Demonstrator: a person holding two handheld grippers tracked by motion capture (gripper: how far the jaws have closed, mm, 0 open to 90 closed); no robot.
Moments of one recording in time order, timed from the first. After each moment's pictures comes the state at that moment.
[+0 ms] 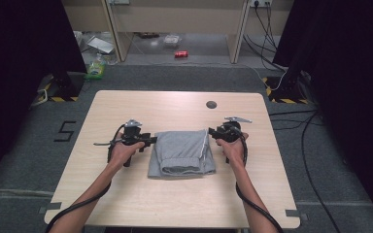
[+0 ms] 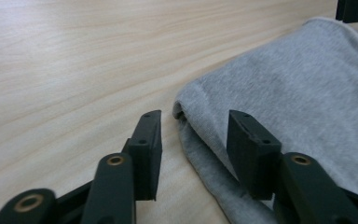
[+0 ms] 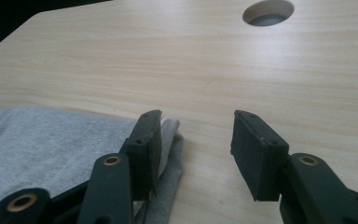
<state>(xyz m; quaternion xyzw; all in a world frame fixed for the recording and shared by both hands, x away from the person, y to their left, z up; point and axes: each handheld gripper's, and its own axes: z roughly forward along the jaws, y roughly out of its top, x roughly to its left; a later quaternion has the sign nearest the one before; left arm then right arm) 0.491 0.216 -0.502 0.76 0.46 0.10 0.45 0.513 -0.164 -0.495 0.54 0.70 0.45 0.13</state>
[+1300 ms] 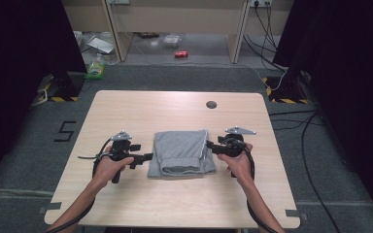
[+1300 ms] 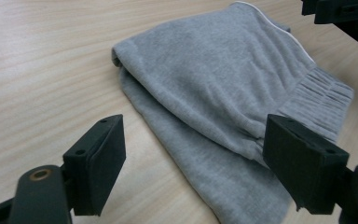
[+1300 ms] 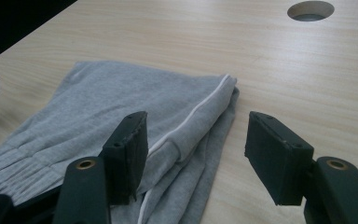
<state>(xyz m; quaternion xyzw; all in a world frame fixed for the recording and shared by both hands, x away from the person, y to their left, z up) 0.422 0.231 -0.482 0.77 0.43 0.06 0.46 0.449 -0.165 -0.474 0.48 0.74 0.46 0.13</state>
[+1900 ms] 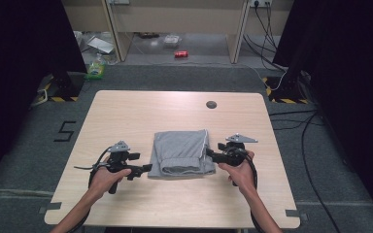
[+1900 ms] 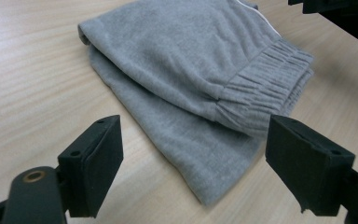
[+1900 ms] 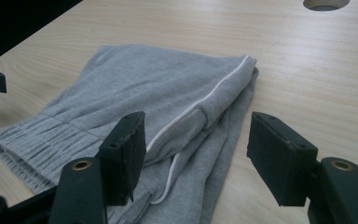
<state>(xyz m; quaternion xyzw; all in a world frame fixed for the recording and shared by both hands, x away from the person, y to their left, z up) 0.388 0.231 -0.485 0.78 0.41 0.06 0.47 0.420 -0.165 -0.473 0.47 0.75 0.46 0.12</state>
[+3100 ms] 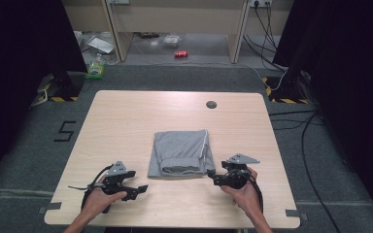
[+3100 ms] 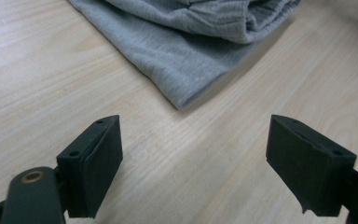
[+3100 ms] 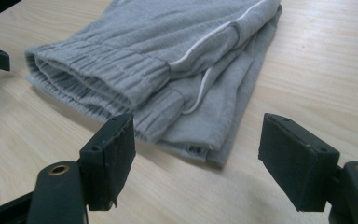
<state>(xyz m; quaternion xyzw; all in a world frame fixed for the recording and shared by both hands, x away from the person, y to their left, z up) 0.336 0.238 -0.513 0.81 0.38 0.08 0.43 0.360 -0.170 -0.487 0.45 0.77 0.43 0.12</state>
